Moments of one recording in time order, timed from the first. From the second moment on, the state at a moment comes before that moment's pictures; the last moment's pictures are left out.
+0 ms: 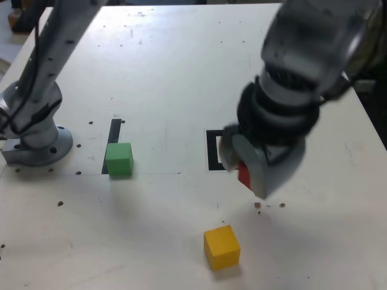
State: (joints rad) arm -0.46 2.27 -2.11 1.62 0.20 0.34
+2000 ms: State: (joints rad) arm -0.04 2.16 -1.67 1.33 0.02 0.00
